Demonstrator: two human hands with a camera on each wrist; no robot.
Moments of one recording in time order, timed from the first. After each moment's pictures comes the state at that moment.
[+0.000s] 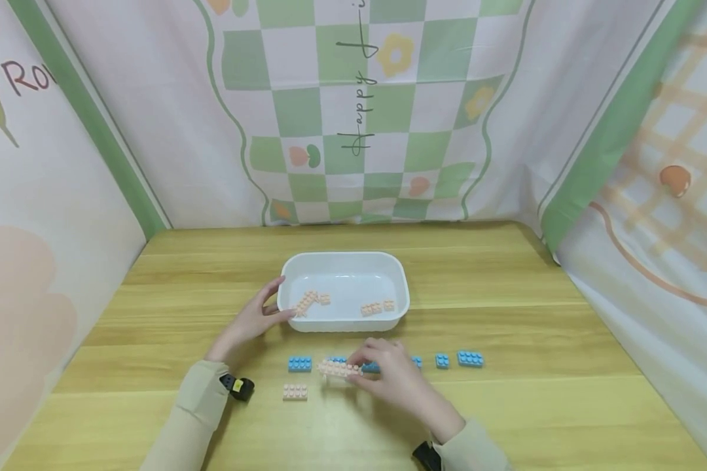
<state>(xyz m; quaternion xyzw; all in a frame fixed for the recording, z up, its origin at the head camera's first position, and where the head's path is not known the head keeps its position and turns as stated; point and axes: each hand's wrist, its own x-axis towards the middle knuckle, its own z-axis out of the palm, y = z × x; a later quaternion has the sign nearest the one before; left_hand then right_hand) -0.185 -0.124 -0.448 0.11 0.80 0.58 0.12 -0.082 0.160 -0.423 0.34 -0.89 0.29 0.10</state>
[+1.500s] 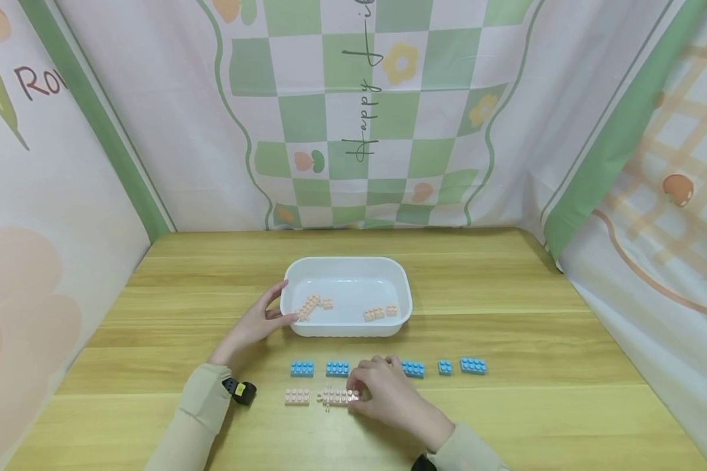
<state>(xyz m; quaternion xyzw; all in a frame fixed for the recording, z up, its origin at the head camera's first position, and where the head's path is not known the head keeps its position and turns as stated) -0.185 -0.122 -0.448 0.10 0.80 0.59 0.10 -0.074 0.149 -0.431 0.30 -0.94 0.19 -0.02</state>
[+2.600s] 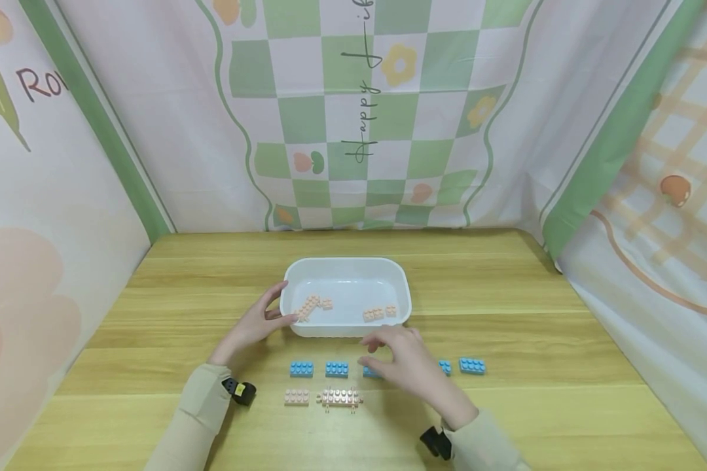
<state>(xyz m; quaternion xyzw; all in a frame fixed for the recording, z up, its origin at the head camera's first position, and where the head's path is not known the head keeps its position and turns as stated) -0.185 -0.122 -0.449 0.11 0.80 0.59 0.10 -0.094 0.172 -0.397 0.32 -0.89 0.30 0.14</state>
